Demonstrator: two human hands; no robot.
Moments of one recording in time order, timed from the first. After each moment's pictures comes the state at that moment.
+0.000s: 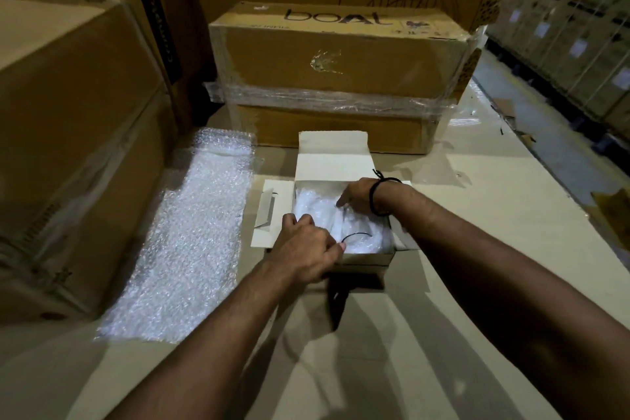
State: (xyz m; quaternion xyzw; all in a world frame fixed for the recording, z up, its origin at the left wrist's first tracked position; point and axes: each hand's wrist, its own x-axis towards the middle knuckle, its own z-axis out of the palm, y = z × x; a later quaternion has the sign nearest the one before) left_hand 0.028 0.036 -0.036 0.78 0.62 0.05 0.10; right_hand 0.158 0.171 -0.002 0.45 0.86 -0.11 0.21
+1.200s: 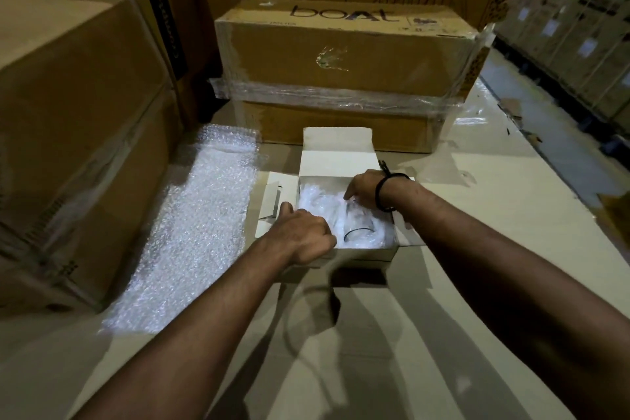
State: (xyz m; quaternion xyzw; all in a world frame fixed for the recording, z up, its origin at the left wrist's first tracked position) left_hand 0.019 0.050 -0.017 0.76 0.64 -0.04 0.14; right_hand 0.159 0.180 -0.003 0.45 0.87 -0.05 0.21
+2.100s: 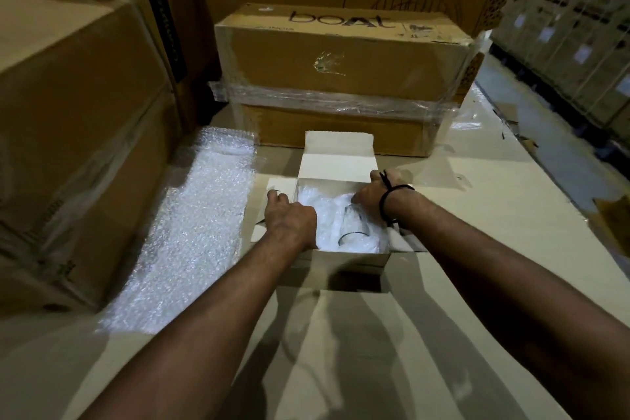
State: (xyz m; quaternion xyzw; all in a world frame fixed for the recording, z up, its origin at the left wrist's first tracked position) left_hand 0.026 0.074 -0.022 0.66 0.73 -0.18 -0.01; right_hand 0.178 0.168 -0.009 0.42 0.84 0.14 0.32
